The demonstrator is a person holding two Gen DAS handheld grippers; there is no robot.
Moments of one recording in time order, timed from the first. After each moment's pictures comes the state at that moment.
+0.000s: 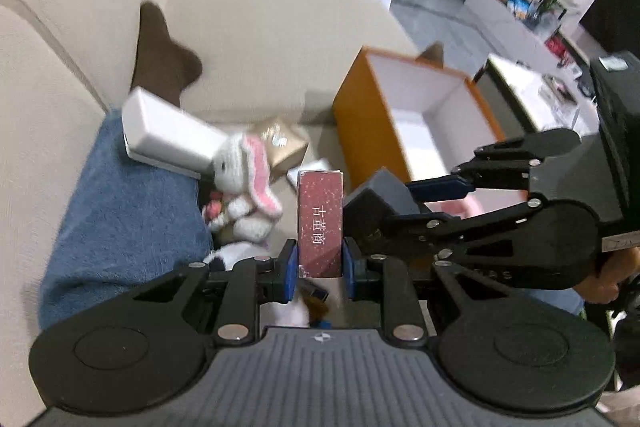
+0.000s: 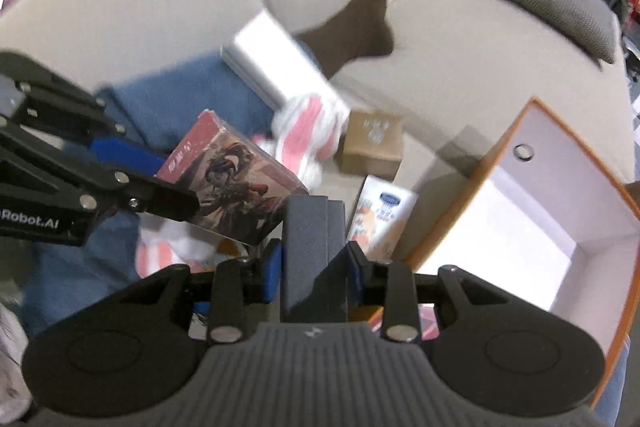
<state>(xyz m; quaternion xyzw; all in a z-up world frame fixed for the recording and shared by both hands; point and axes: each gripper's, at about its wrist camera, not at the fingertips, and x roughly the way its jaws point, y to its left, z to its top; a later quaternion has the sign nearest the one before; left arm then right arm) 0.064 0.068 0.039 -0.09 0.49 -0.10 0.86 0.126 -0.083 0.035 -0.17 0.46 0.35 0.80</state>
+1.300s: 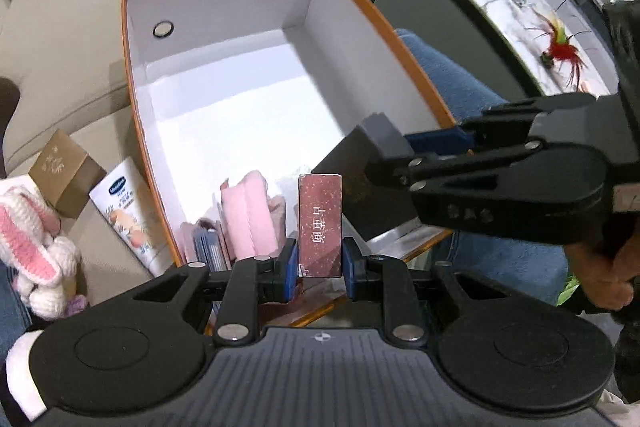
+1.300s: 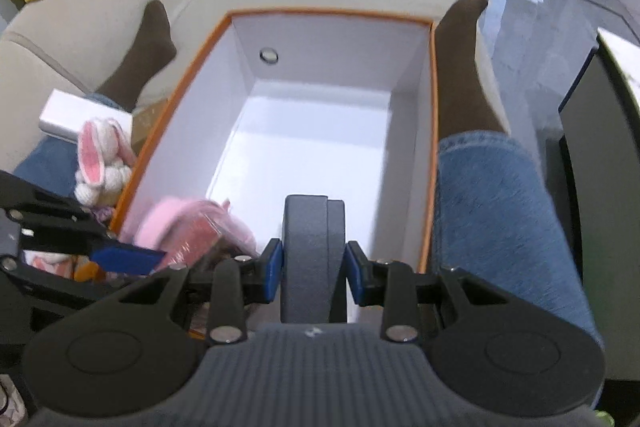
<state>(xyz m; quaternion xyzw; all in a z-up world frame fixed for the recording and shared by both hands) 0.156 -0.131 -0.030 0.02 0.60 -0.20 0.77 0.134 -0.269 0.000 0.00 0.52 0.15 0.84</state>
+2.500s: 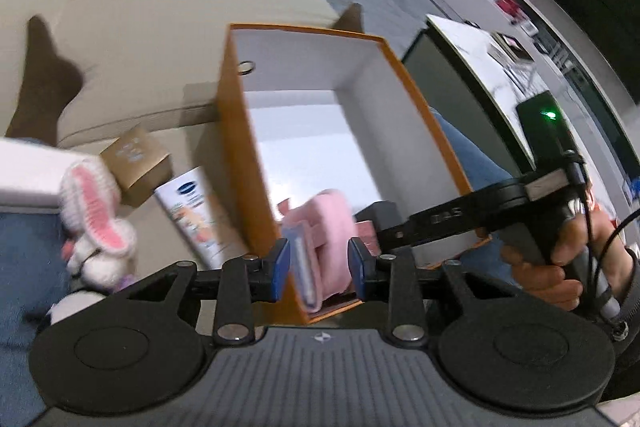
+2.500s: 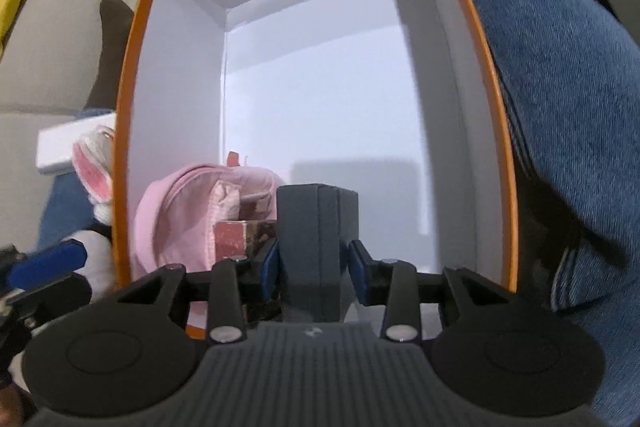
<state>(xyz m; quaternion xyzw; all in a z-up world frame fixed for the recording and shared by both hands) 0.119 -0.045 0.013 -0.08 0.52 -0.17 0.83 0.158 -0.272 -0.063 0.19 0.64 0.14 0.73</state>
